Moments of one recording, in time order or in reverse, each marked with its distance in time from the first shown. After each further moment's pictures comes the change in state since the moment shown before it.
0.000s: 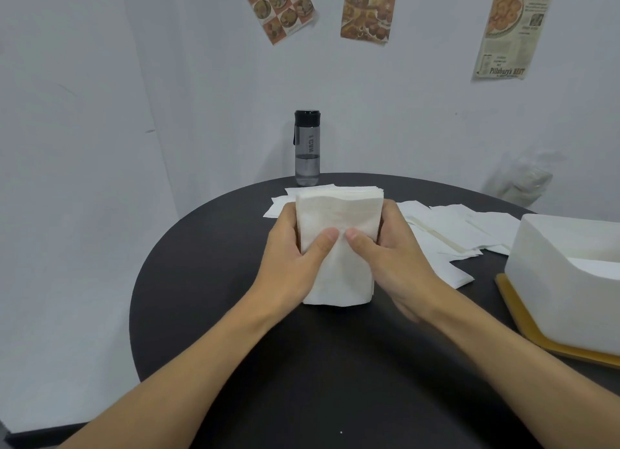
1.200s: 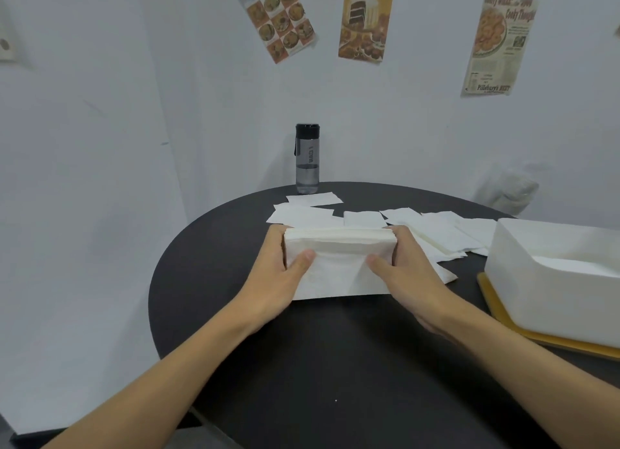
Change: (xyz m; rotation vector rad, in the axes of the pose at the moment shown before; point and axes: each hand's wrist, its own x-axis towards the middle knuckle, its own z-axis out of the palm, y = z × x) left_hand -0.020 -0.003 -0.028 0.177 -0.062 -0.135; right_hand -0.024 0.002 -0.030 -0.292 0.047 0.095
